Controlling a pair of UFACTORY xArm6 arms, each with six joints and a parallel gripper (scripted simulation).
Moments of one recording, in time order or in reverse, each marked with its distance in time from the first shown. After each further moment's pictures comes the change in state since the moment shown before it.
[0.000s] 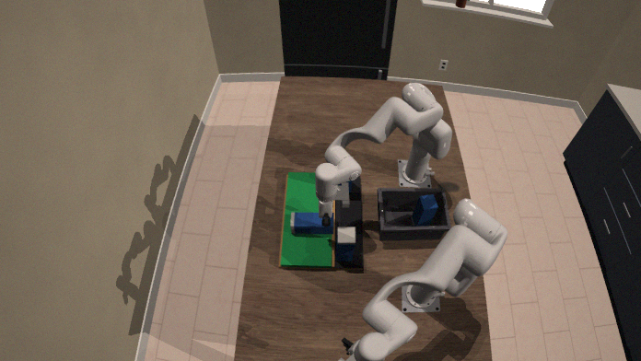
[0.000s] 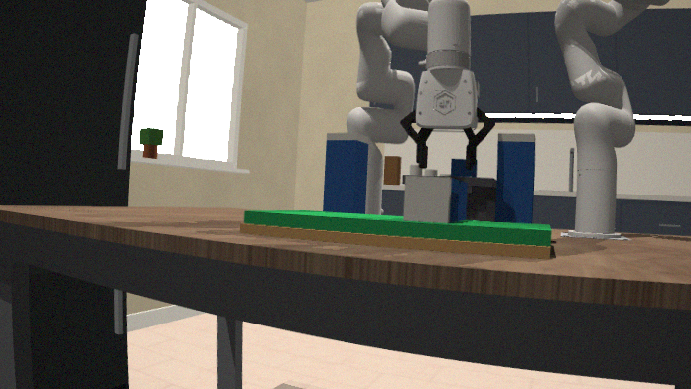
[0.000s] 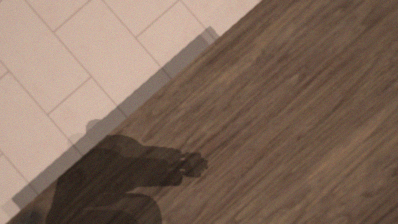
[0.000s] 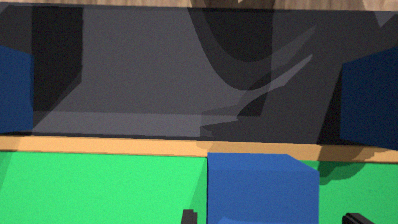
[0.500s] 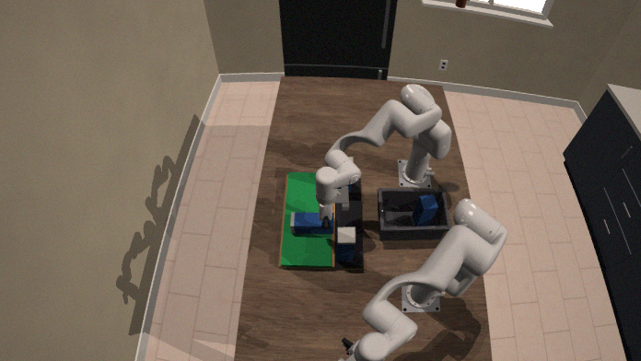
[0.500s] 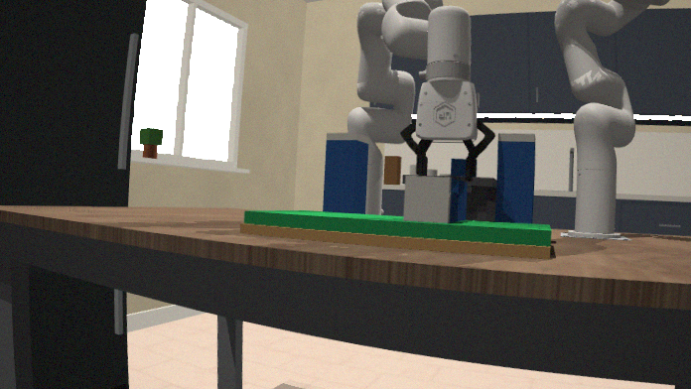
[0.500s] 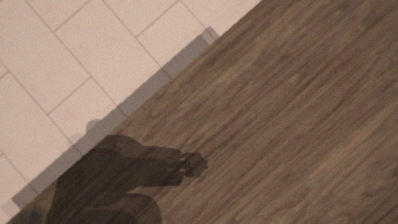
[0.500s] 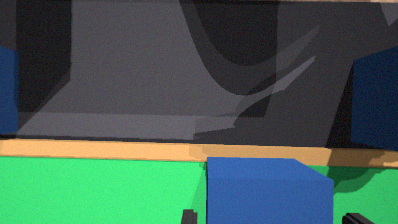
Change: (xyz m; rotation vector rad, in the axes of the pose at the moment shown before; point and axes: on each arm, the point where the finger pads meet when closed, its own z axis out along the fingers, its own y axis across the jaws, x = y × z) left arm 0.000 0.000 0.000 0.000 0.000 0.000; right arm 0.000 0.001 0.019 0.000 0.000 0.002
